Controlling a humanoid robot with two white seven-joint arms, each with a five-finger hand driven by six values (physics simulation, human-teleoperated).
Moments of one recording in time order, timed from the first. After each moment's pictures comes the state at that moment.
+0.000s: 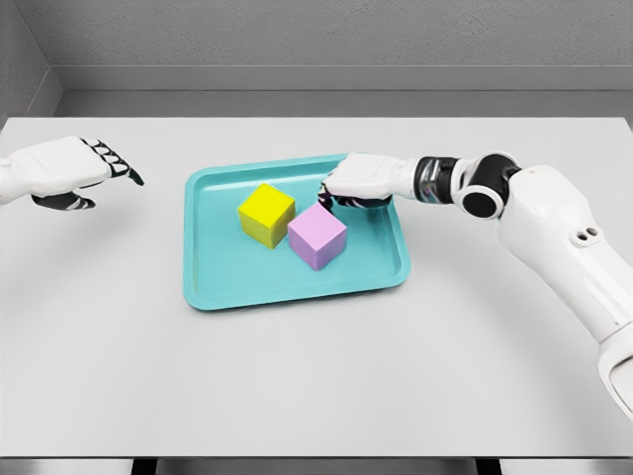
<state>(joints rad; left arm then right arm) -0.64 0.89 -0.56 -1.31 -0.60 -0.61 -0.41 -0.89 -0.33 0.85 -0.99 0.65 -0.61 0.41</state>
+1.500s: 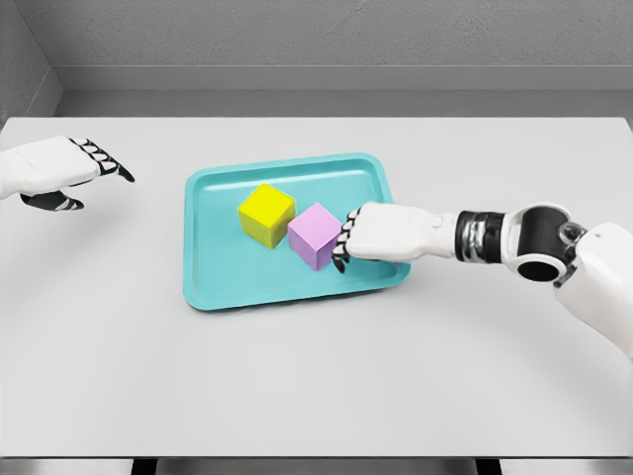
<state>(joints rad) -0.64 0.90 -0.55 -1.28 -0.58 -0.61 -0.41 -0.67 -0.59 0.81 -1.51 0.66 -0.61 0.42</state>
